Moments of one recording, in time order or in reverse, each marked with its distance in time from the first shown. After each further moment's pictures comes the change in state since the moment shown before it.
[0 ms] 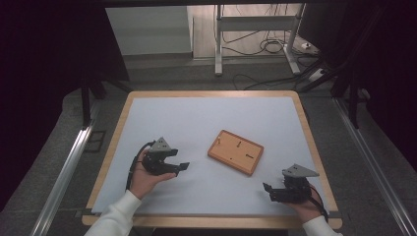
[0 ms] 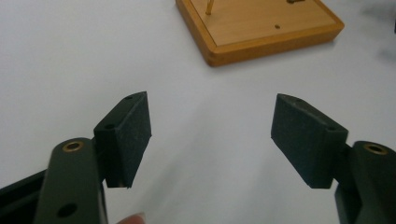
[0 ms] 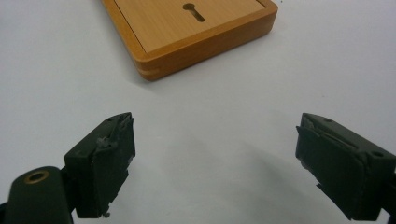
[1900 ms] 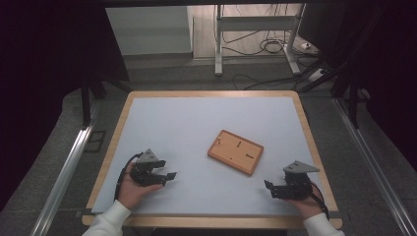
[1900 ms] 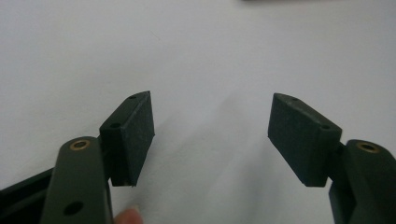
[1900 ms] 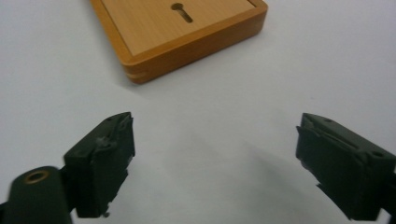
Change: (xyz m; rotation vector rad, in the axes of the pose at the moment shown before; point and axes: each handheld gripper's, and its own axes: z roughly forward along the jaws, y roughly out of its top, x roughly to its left) left arm 0.017 -0.057 -0.010 0.040 0.023 -0.069; right arm -0.008 0.006 0.002 0.026 -0.003 0.008
